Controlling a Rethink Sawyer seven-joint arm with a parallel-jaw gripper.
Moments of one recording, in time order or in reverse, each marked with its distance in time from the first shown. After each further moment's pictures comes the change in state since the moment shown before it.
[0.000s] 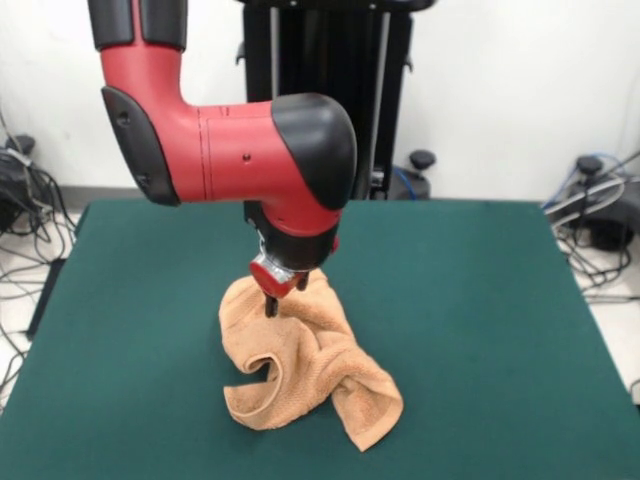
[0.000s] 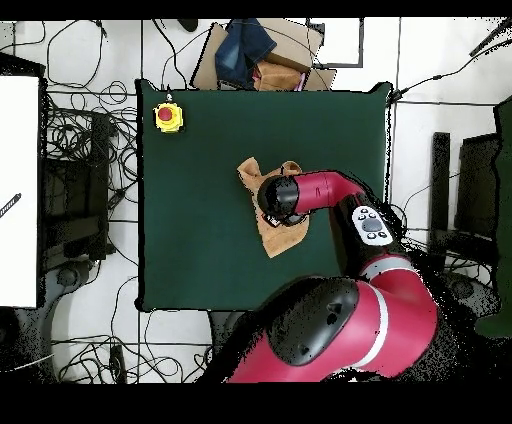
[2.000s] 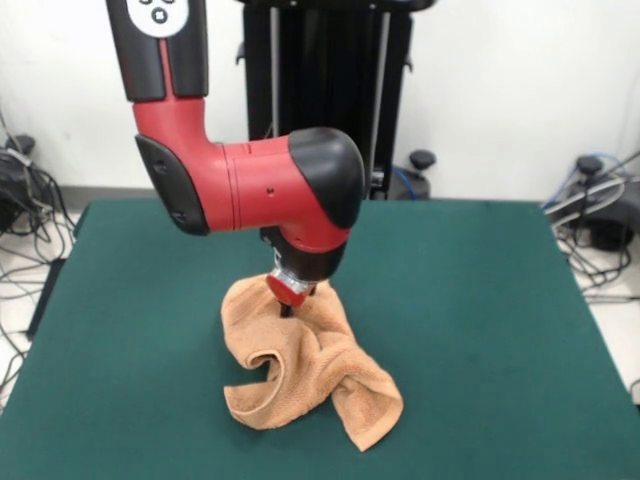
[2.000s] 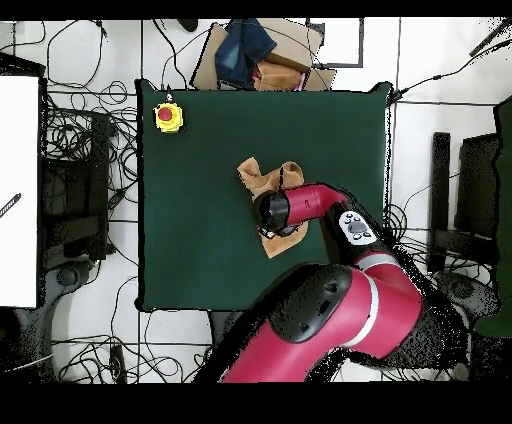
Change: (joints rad) arm 0.002 0.102 0.000 -0.001 -0.081 -0.056 0.000
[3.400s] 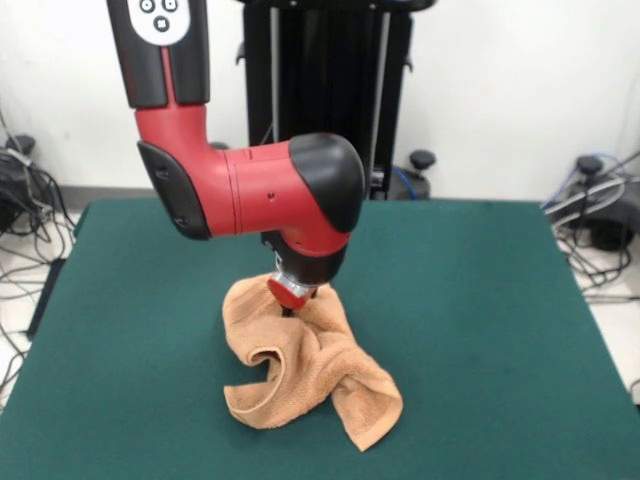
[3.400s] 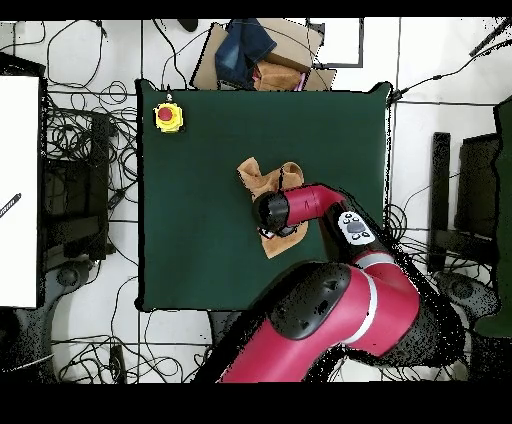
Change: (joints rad) arm 0.001 0.016 -0.001 -0.011 -0.004 -0.009 0.000
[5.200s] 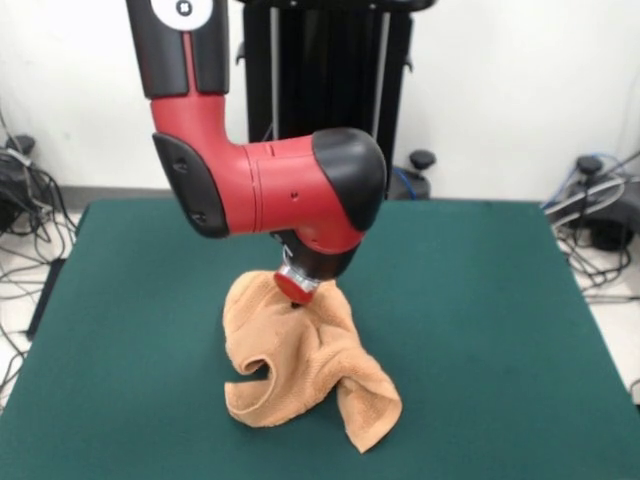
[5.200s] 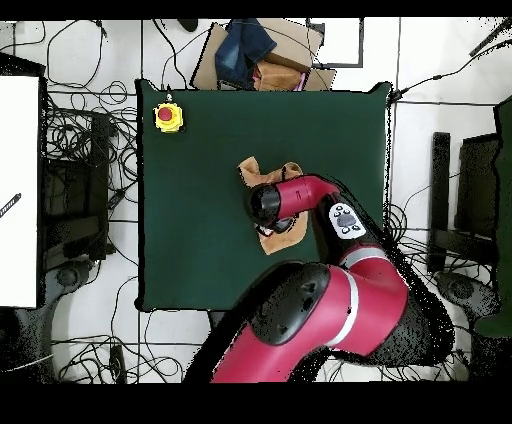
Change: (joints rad) arm 0.056 -0.047 -0.006 -0.021 0.014 0.127 0.000
